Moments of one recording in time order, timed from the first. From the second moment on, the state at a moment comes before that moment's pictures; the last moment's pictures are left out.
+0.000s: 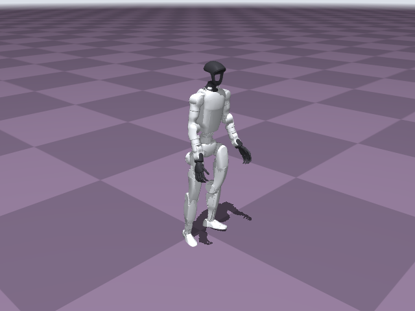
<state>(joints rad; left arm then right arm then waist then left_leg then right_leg) -0.08 0.24 -0.21 1.14 -0.14 -0.20 0.24 -0.10 -0.18 0.23 1.19 0.29 -0.11 -0.30 0.13 -0.11 0.00 -0.01 -0.01 0.37 -0.03 -0.18 -0.15 -0.07 -0.17 -0.30 0.07 -0.08 0.25</state>
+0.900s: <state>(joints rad) -0.11 0.29 -0.27 1.02 -0.14 -0.25 0.26 -0.05 -0.25 0.25 1.14 0.24 -0.12 -0.28 0.15 -0.07 0.06 -0.05 -0.06 -0.10 -0.09 -0.07 -0.19 -0.09 -0.15 -0.09 0.15 -0.10 0.23</state>
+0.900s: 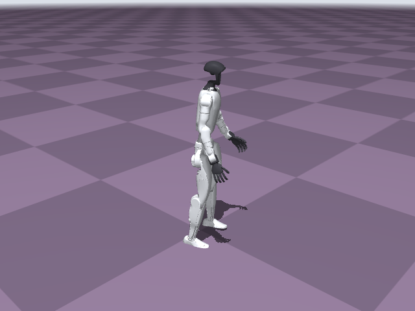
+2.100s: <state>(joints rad) -0.03 0.23 -0.18 0.87 -0.13 -0.25 0.20 -0.23 -0.27 0.37 1.23 0.08 -0.05 -0.24 0.29 -0.06 0.07 -0.12 -0.04 0.36 -0.09 -0.12 -0.13 -0.10 -0.15 -0.30 0.03 -0.02 0.26</state>
